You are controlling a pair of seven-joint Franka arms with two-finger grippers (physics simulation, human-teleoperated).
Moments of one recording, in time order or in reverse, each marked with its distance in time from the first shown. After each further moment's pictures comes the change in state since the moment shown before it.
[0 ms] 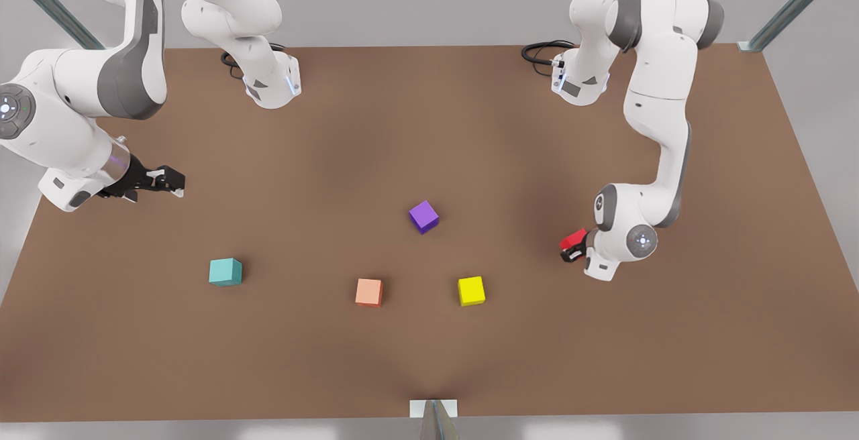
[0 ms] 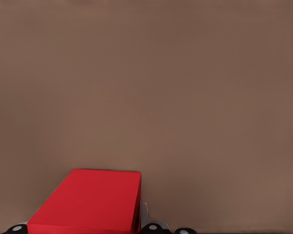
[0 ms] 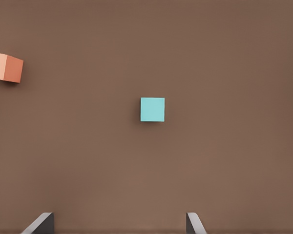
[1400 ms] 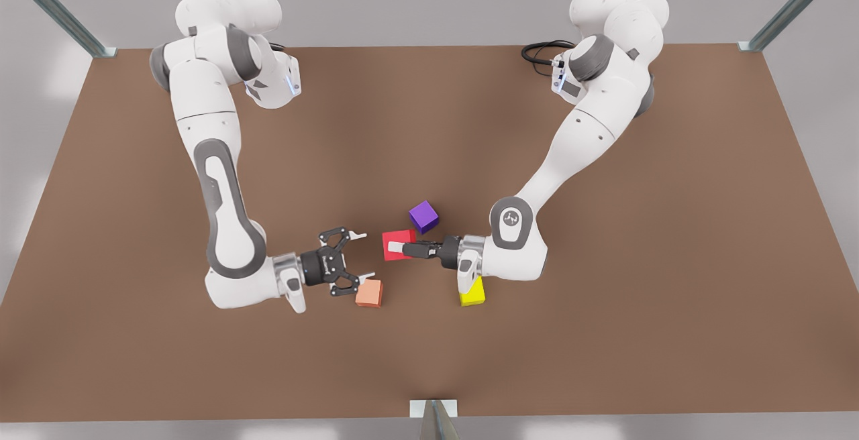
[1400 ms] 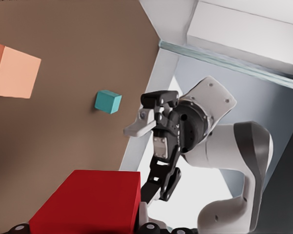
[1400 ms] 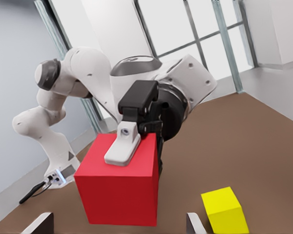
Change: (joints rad) left arm -0.017 0.465 -0.661 0.754 -0.875 -0.029 0.530; right arm 0.094 0.745 0.148 0.303 1.337 0.040 -1.608
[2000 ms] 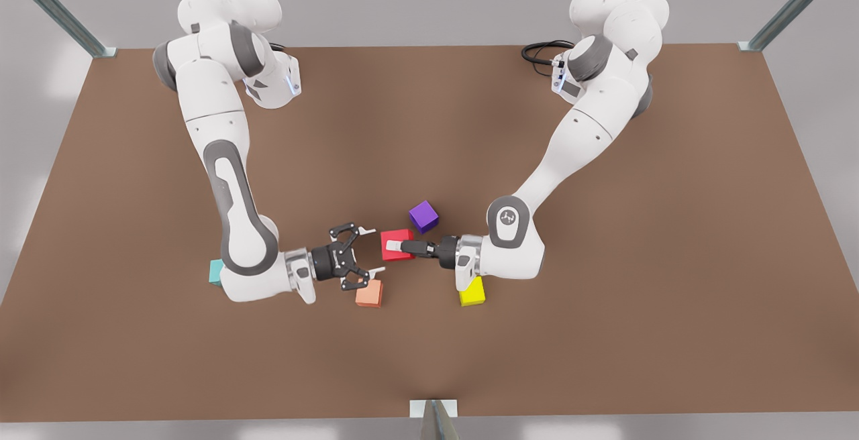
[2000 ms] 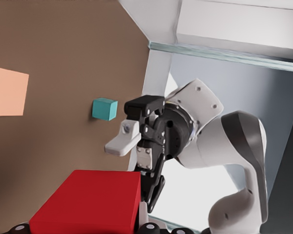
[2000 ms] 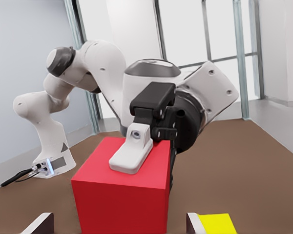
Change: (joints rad) left arm -0.009 0.005 -0.001 0.001 0.005 0.029 0.135; right arm 0.028 -0.022 0.000 -0.081 0.063 0.026 -0.244
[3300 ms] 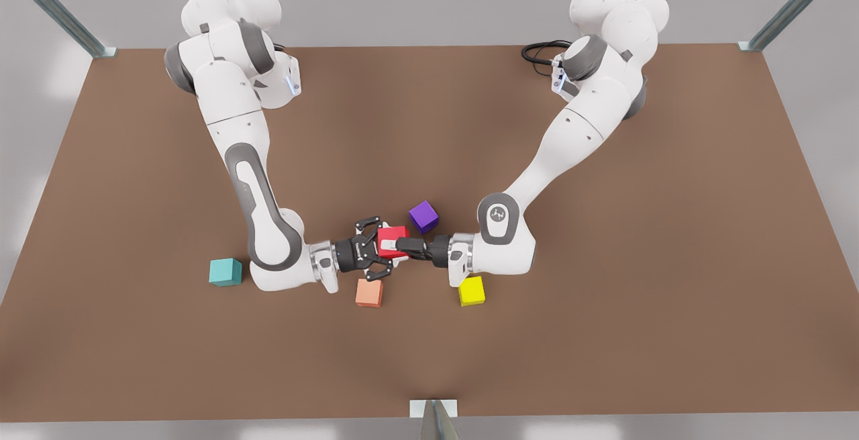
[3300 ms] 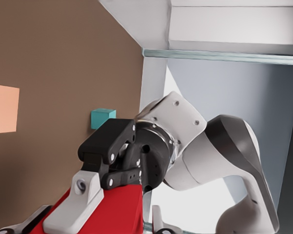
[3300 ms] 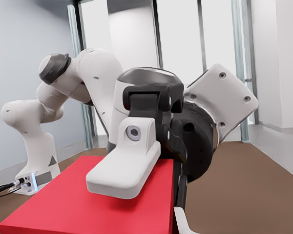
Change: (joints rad) left arm -0.034 0.013 -0.002 0.009 -0.017 0.071 0.104; right arm 0.074 0.016 0.000 -0.059 0.152 0.043 -0.133
